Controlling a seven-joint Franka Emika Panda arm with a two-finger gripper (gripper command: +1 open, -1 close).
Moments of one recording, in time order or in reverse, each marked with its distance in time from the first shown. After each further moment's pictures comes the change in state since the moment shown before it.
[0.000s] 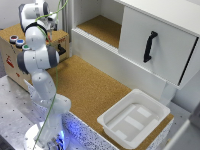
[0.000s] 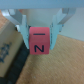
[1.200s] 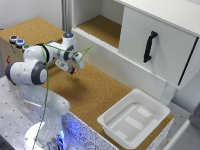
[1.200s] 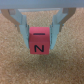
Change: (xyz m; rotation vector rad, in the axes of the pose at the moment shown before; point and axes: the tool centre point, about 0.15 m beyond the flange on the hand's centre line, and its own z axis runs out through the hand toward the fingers) arm 0.037 0.114 0.233 0.155 0.085 0.269
